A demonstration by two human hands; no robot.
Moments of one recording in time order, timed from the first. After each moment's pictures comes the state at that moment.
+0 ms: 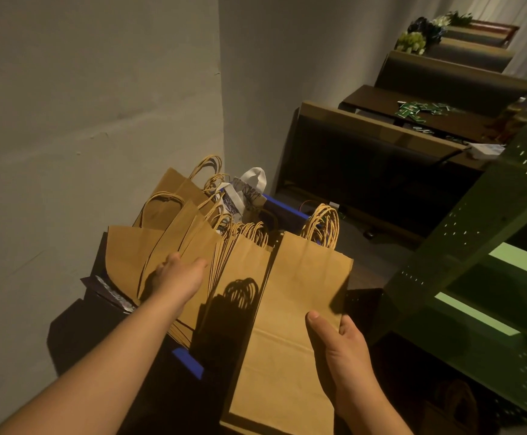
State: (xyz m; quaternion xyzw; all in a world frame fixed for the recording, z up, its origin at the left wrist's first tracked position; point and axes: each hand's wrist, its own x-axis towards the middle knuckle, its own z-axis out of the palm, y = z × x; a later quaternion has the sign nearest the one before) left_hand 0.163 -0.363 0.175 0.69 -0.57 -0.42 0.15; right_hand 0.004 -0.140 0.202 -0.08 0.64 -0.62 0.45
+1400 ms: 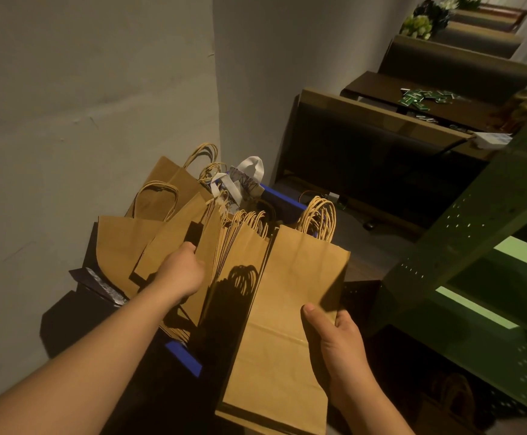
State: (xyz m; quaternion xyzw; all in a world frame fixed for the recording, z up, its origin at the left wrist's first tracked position) left_hand 0.155 -0.371 0.163 0.62 -0.71 -0.32 0.05; right_hand 0.001 -0.144 0.204 -0.06 0.66 -0.59 0.45
